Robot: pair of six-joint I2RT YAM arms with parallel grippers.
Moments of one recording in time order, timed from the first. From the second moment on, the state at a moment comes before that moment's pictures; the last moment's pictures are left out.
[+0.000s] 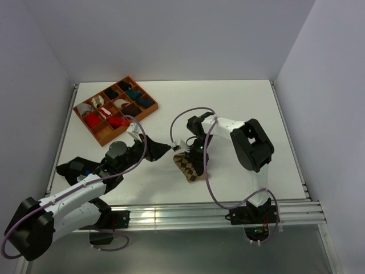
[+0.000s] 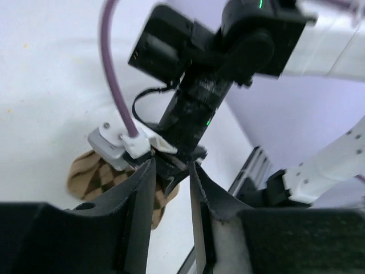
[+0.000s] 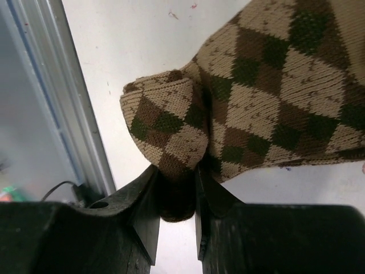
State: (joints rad) left arm -0.64 0.95 0.37 0.56 0.25 -0.80; right arm 0.59 1.95 1.29 -1.11 -0.61 -0.87
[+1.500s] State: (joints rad) left arm -1.30 1.71 0.76 0.30 -0.41 -0.13; right arm 0.56 2.24 1.57 -1.42 -0.62 -0.81
